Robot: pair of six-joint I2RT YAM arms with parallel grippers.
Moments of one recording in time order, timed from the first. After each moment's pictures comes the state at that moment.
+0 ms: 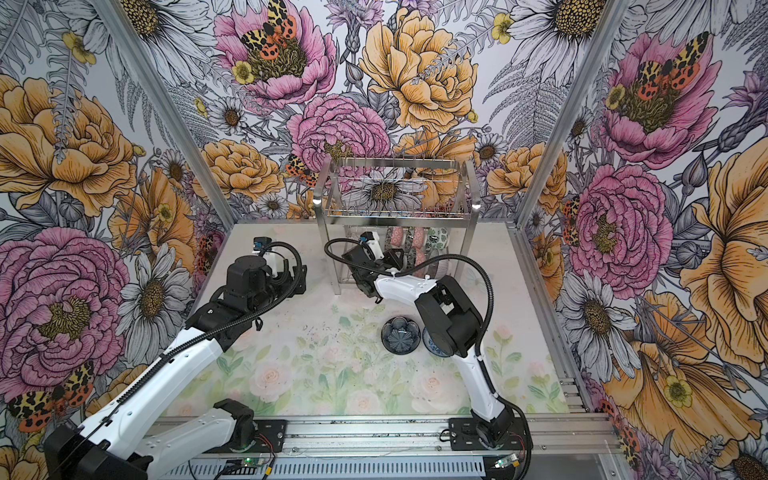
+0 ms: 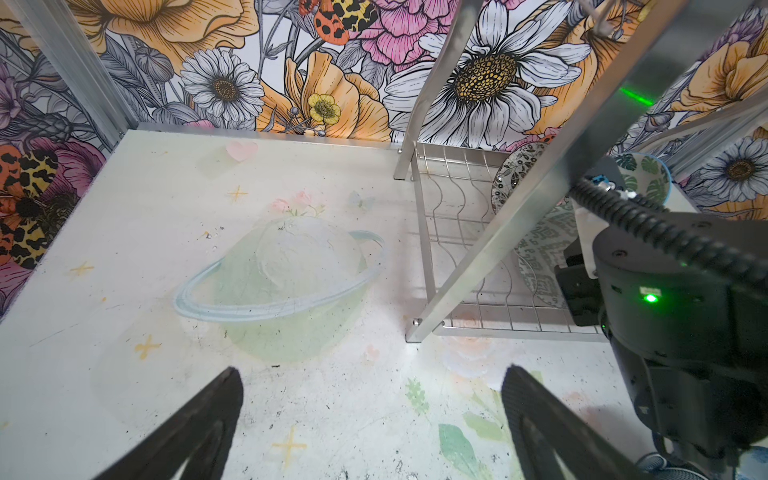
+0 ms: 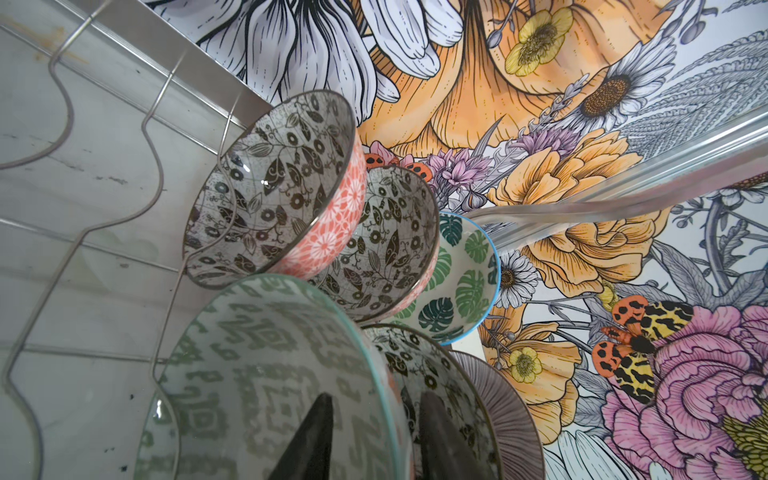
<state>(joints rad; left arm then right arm) -0.40 1.02 0.90 -0.37 -0.23 -0.29 0.71 2.18 1.61 -0.28 1.09 -0.09</state>
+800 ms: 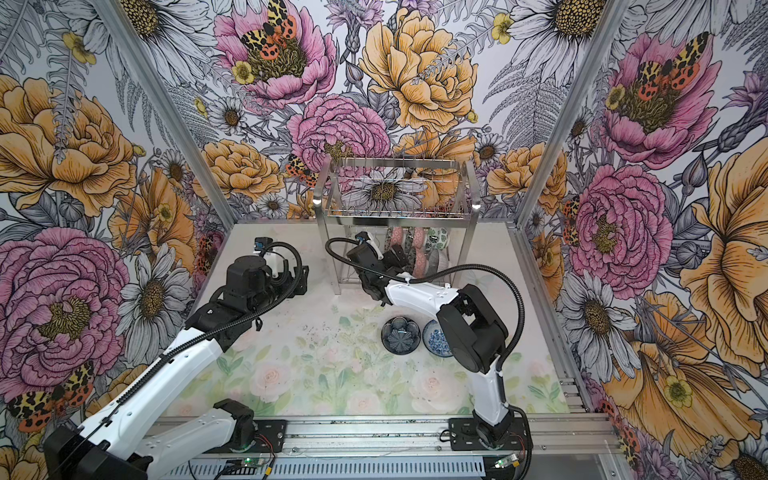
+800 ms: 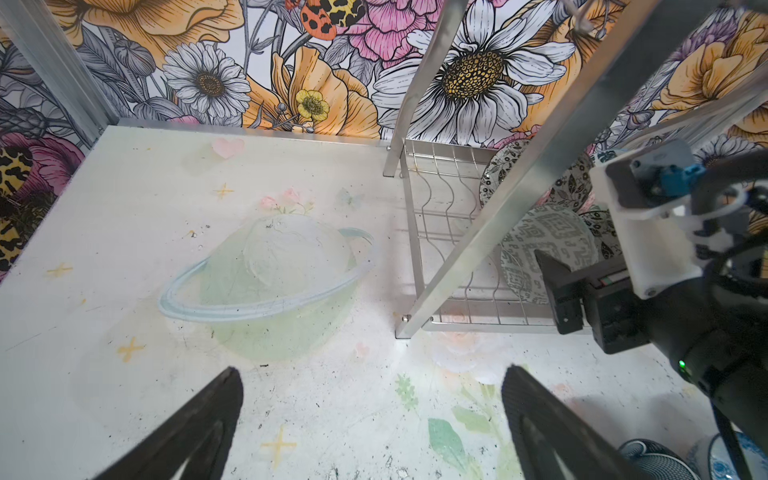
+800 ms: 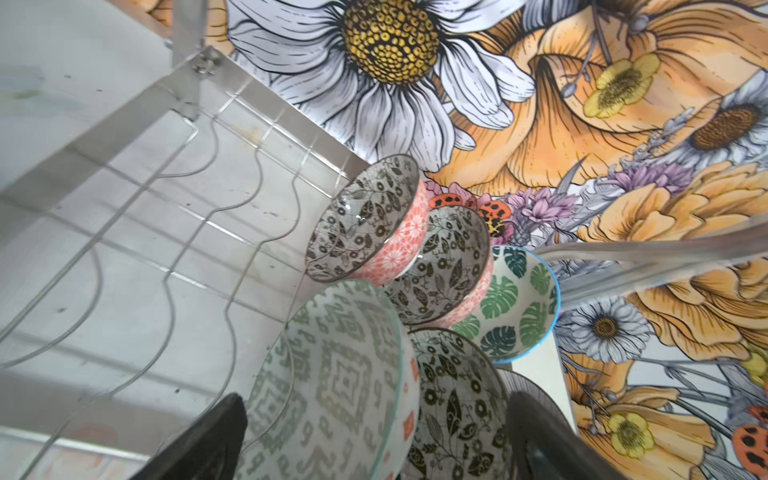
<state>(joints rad) -0.40 1.02 0.90 -0.37 -0.19 -0.30 0.75 1.94 1.40 -0.17 0.76 -0.12</state>
